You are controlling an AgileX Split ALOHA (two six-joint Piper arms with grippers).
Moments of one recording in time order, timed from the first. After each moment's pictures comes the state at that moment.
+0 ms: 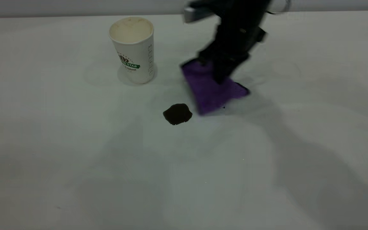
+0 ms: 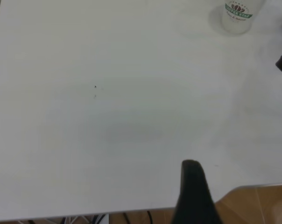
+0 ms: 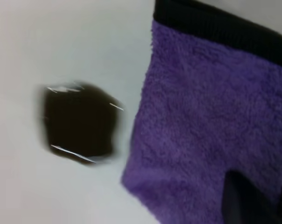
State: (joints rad) left arm -0.02 -0.02 -0.49 -0.02 1.13 0.04; right arm 0.47 2.48 -1.74 0.24 0.66 -0.33
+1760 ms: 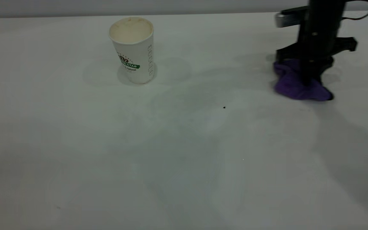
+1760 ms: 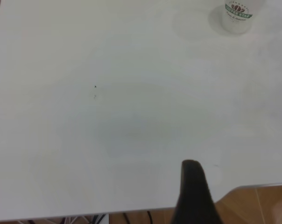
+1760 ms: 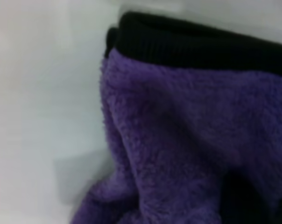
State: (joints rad) left arm -0.02 -0.02 -0.49 -0.02 1.13 0.04; right arm 0.16 2.59 -1.77 -0.12 0.77 0.19
